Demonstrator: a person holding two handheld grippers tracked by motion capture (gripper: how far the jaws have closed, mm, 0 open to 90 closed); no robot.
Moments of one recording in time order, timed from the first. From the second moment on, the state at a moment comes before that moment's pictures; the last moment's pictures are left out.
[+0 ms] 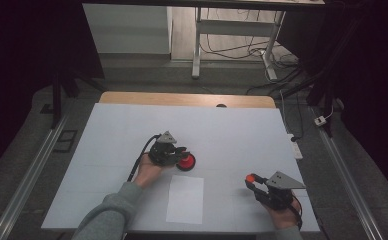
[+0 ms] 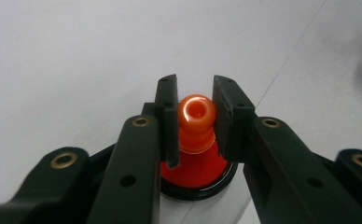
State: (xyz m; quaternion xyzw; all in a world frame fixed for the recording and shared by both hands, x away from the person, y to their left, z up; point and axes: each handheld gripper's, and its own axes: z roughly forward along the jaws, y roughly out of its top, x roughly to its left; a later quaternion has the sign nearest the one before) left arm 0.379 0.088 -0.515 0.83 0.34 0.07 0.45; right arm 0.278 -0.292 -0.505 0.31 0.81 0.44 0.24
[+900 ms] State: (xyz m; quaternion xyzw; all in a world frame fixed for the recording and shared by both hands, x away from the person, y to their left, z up) left arm 0.376 0.083 -0.521 0.84 0.33 0.08 0.42; right arm 0.278 -0.293 -0.504 0.31 0.81 0.44 0.24
